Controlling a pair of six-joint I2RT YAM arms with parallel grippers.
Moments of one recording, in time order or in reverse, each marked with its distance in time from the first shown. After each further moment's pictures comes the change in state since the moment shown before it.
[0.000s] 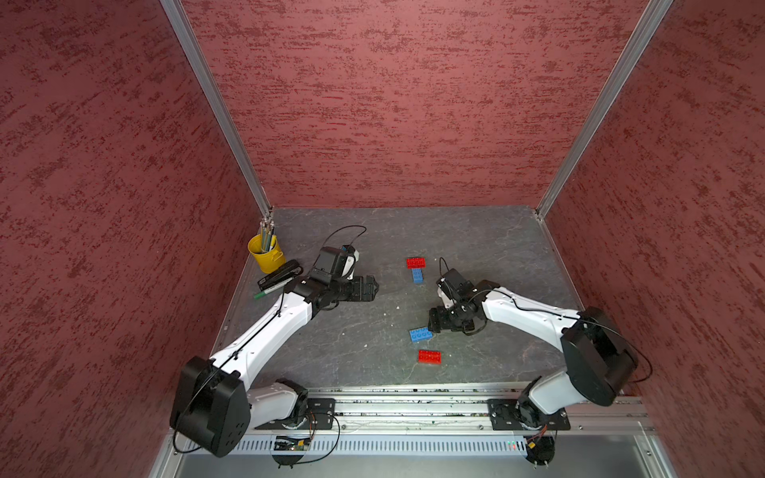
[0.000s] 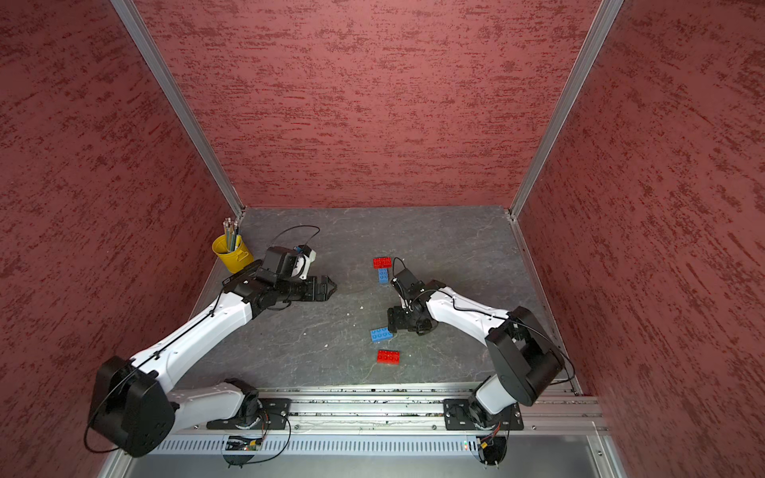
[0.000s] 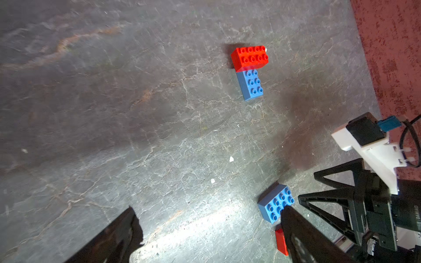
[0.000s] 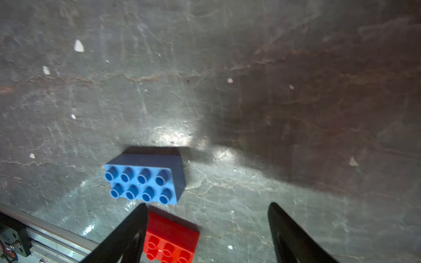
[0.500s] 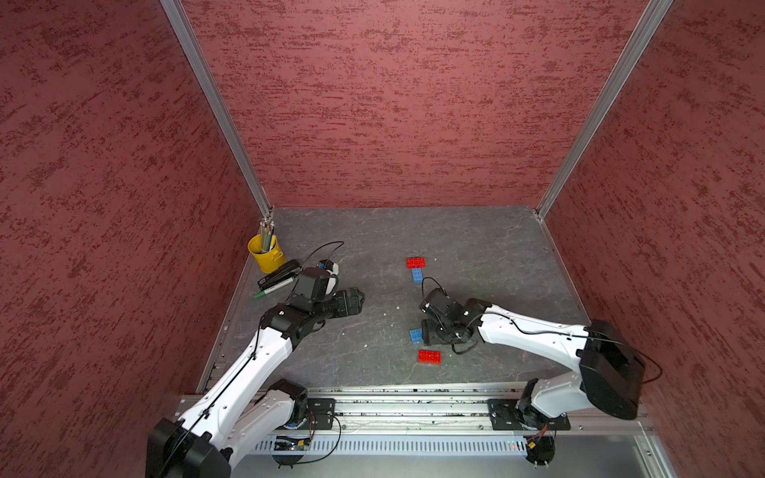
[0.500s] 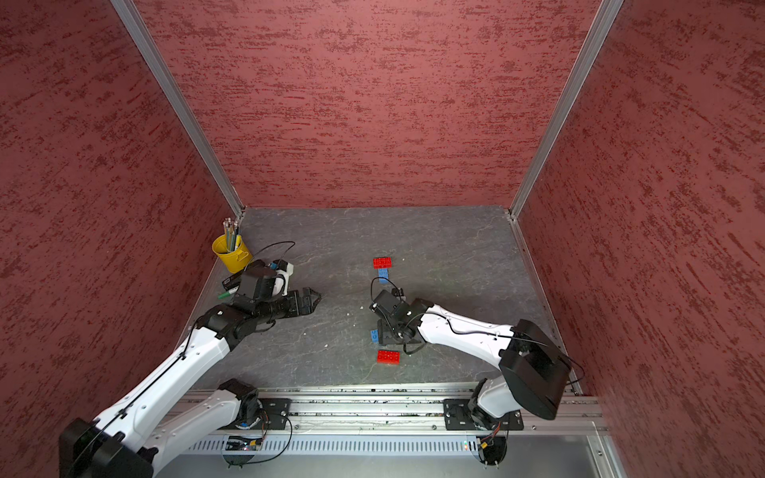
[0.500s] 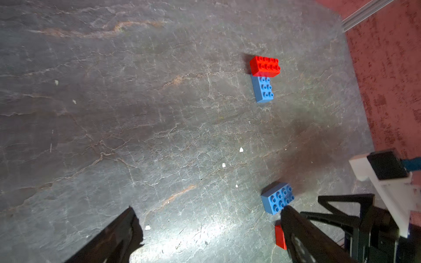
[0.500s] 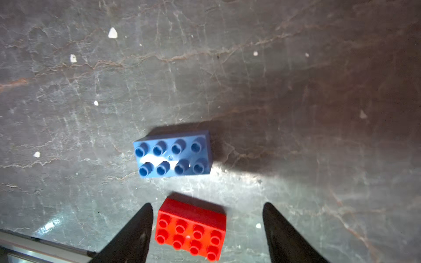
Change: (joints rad) left arm 0.029 -0.297 -0.199 -0.011 -0.048 -0.131; right arm 0.301 -0.099 -0.034 -0.049 0.254 0.319
